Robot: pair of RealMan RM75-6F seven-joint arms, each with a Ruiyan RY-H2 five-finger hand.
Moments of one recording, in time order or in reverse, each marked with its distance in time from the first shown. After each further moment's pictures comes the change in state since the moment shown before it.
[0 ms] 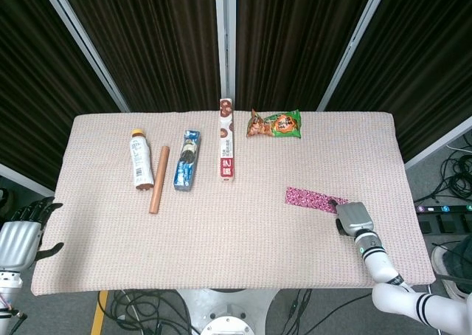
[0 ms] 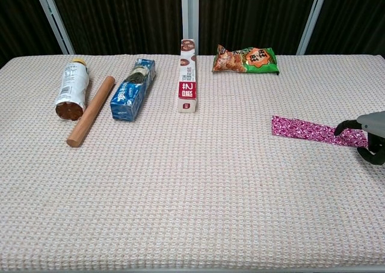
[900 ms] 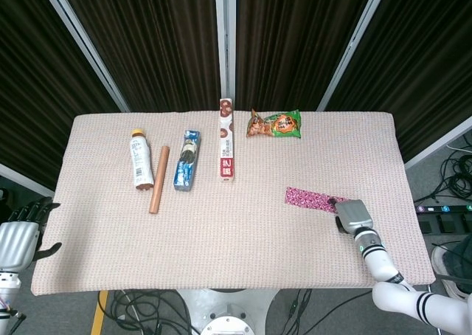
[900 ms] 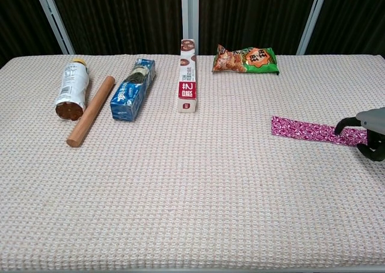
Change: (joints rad) left arm 0.005 0.001 -0.004 0.000 -0.010 0.004 -0.002; right arm 0.003 0.002 0.015 0.000 -0.026 0.003 0.000
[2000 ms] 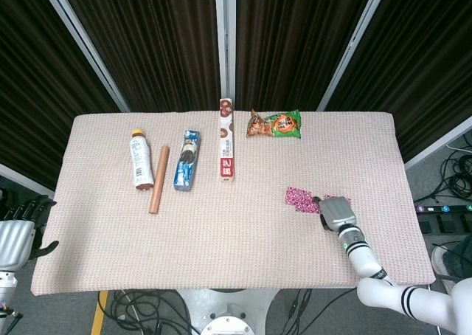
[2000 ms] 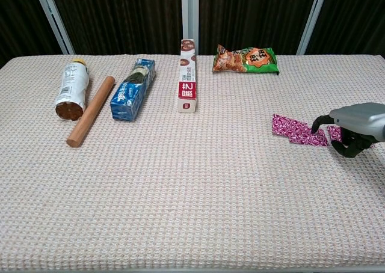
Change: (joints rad) left arm 0.000 0.011 -0.006 0.004 -0.001 0.005 -0.019; right arm 0.054 -0.055 0.011 -0.028 0.053 0.013 -0.091
